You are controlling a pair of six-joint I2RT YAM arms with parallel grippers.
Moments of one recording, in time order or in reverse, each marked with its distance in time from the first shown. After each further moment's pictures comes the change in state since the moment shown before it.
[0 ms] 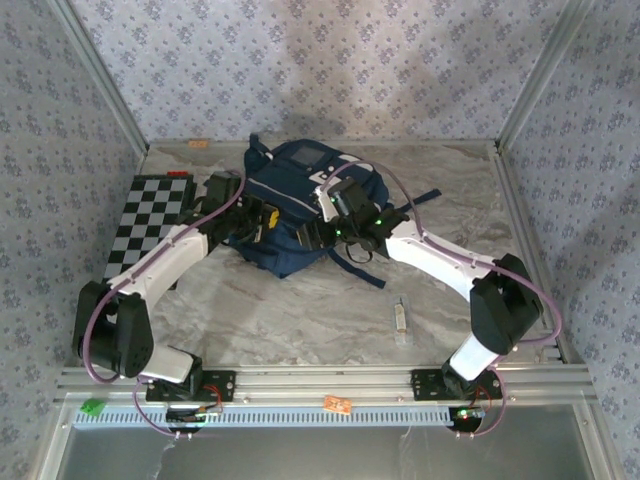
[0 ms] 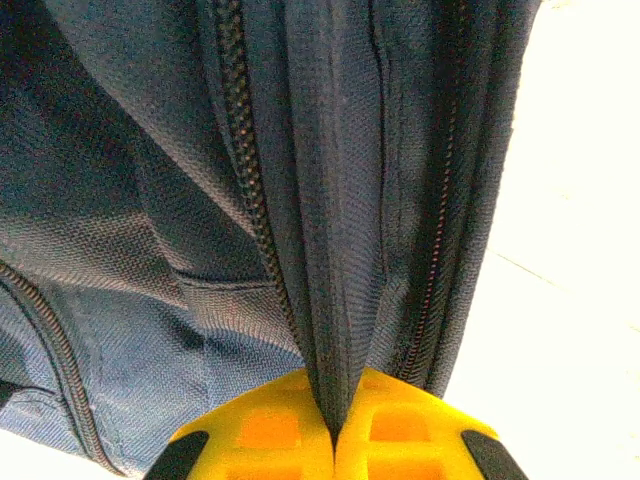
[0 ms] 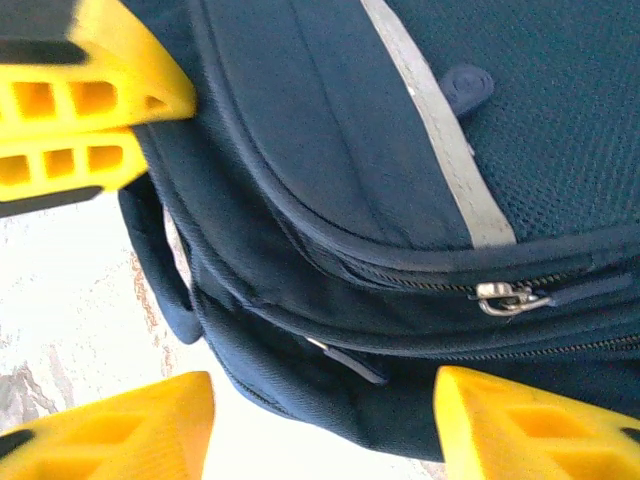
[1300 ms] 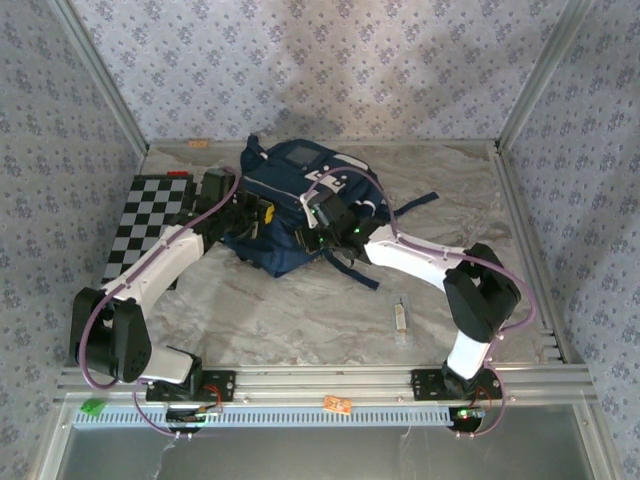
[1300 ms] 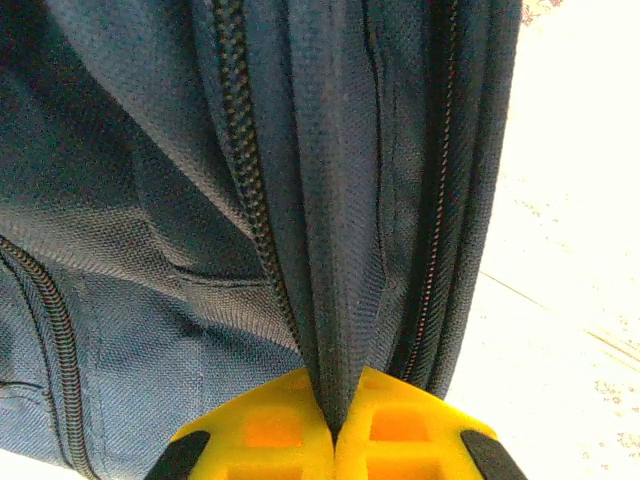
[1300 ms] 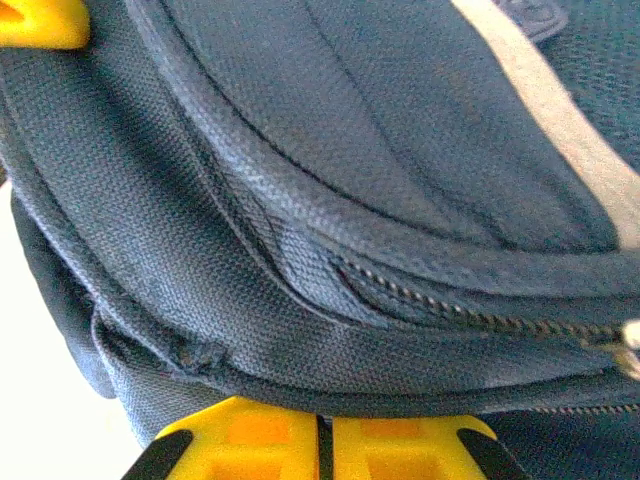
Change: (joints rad) left arm 0.012 -0.018 0.012 -0.007 -0.022 -0.019; right arm 0.070 0.107 -0.002 0.132 0.179 0.014
